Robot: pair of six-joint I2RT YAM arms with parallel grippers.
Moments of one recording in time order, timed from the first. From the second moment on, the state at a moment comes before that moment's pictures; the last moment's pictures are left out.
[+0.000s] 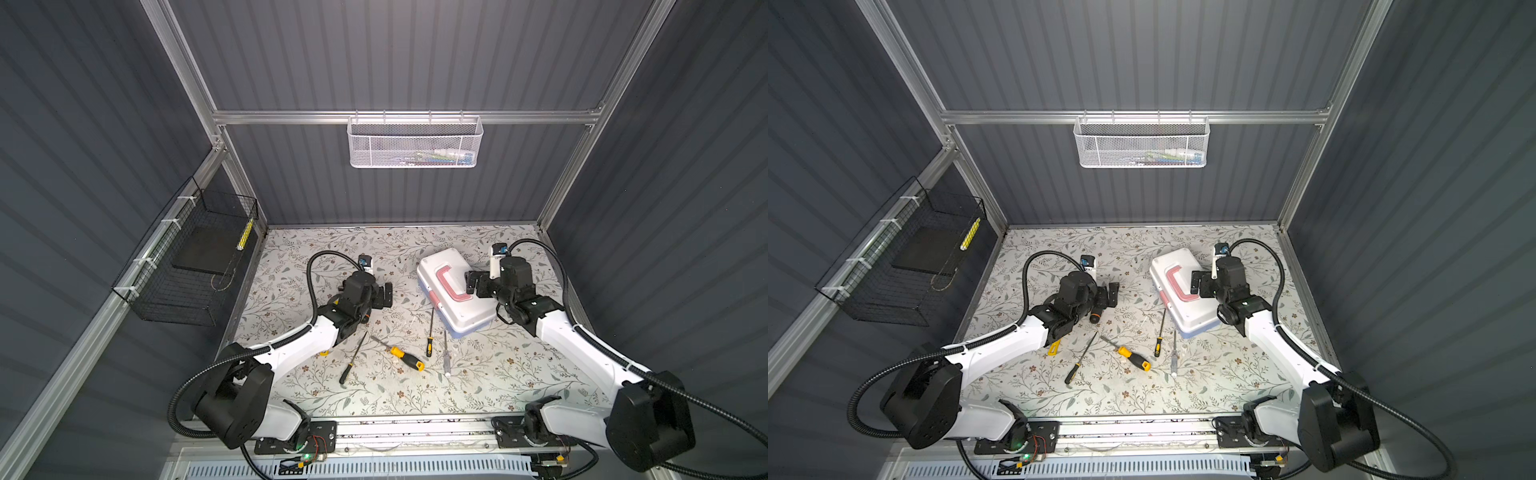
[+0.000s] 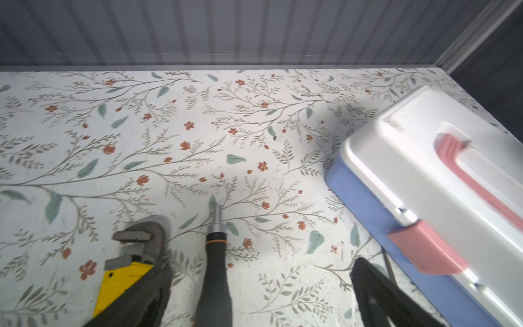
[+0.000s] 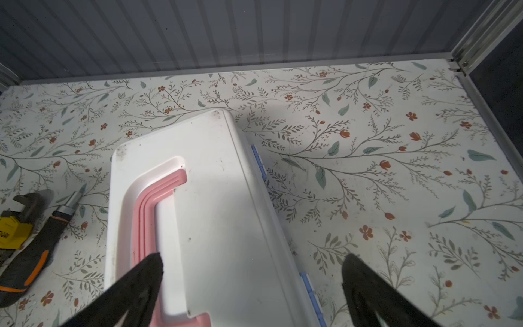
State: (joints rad) left arm -0.65 1.43 0.82 0.06 -0.24 -0.30; right arm 0.31 1.25 0.82 -0.15 0.11 0.20
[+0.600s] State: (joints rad) left arm -0.80 1.71 1.01 0.05 -0.02 -0.24; right arm 0.34 1.37 0.88 -0.24 0.05 0.11
